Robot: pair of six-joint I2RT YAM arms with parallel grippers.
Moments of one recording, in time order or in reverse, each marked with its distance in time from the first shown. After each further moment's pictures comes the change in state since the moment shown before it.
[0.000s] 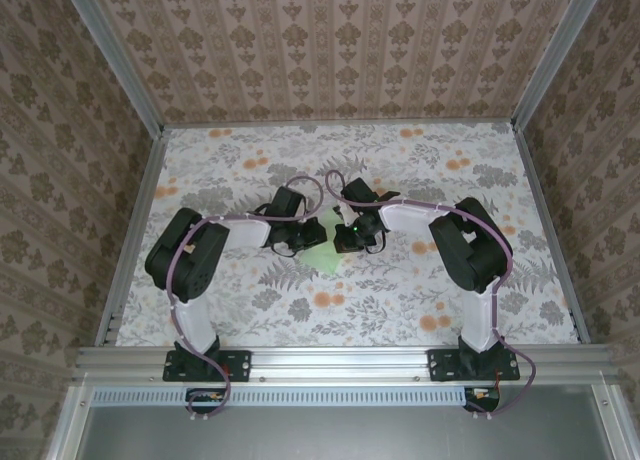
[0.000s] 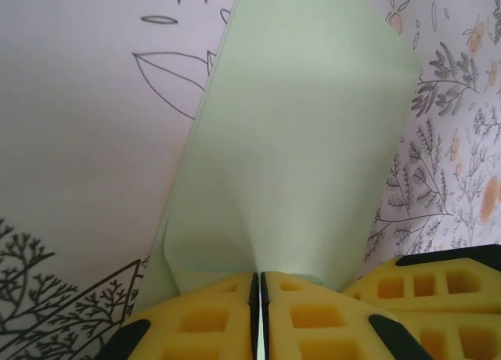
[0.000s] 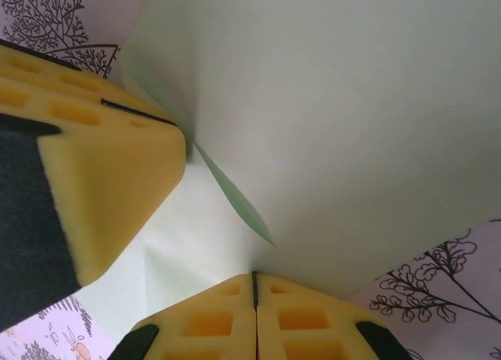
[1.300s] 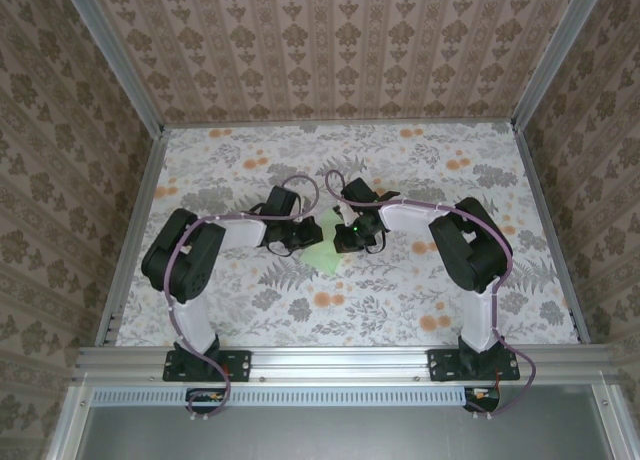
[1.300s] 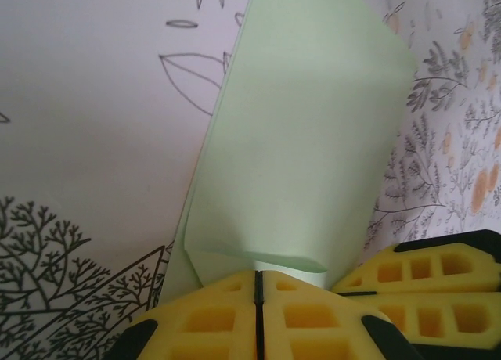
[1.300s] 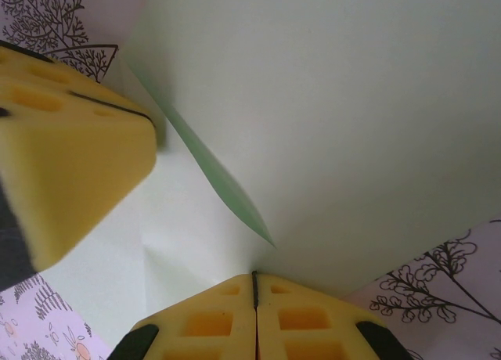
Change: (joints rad) left arm 0.023 -0.013 -0.017 0.000 0.050 0.024; right arm 0.000 0.001 0.001 0.000 -0.001 0.000
